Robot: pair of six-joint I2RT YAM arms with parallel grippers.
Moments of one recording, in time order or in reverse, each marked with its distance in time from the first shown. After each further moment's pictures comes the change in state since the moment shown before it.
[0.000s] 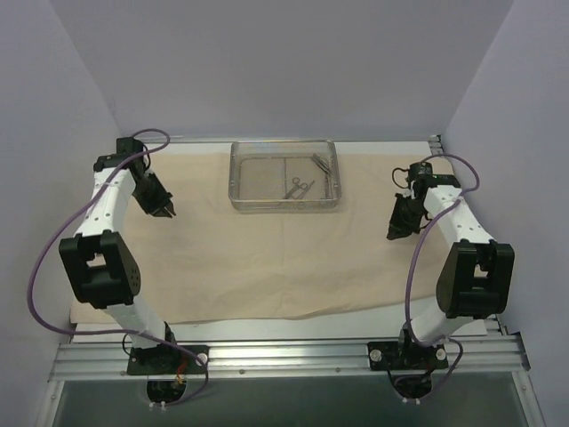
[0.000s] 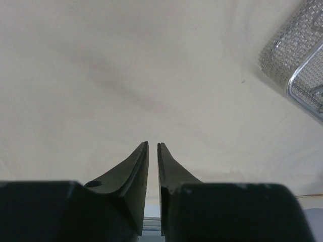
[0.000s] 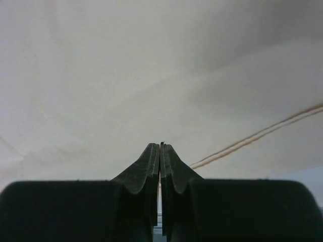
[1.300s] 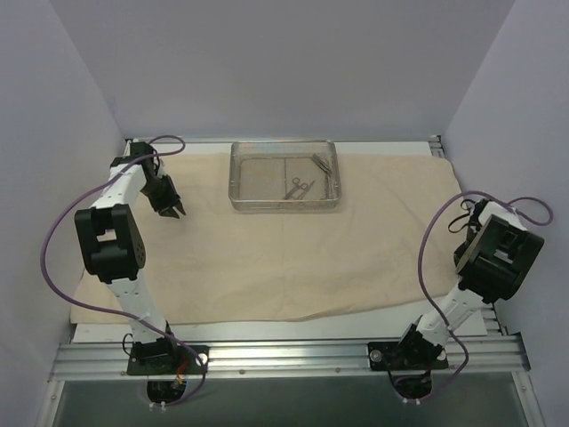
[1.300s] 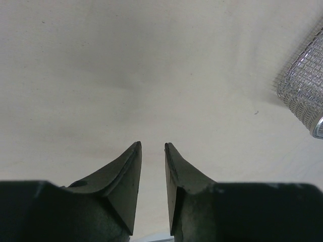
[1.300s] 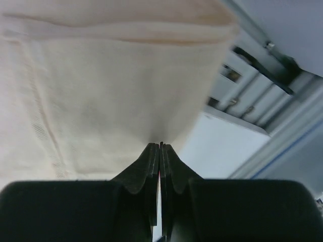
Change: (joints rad) left arm -0.003 0.288 0.068 0.153 0.086 0.152; right arm -0.572 0.262 -0.050 0.040 0.435 0.018
